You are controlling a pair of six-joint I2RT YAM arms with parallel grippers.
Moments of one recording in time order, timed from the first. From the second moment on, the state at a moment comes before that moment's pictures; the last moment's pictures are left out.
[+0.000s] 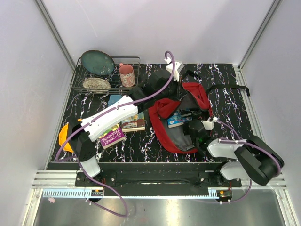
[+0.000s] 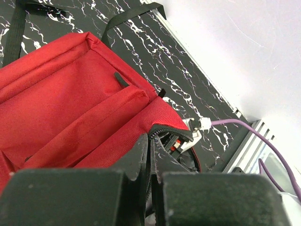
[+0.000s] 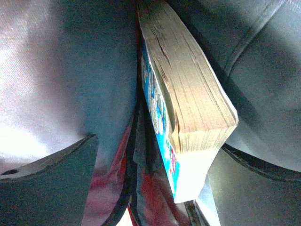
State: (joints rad) left arm -0.89 1.72 1.69 -0.31 0.05 -0.43; right arm 0.66 1.36 0.28 0.70 0.56 1.62
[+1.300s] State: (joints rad) left arm -0.88 1.72 1.65 -0.29 0.11 -0.47; right arm 0.63 1.54 0.38 0.67 0.57 1.75
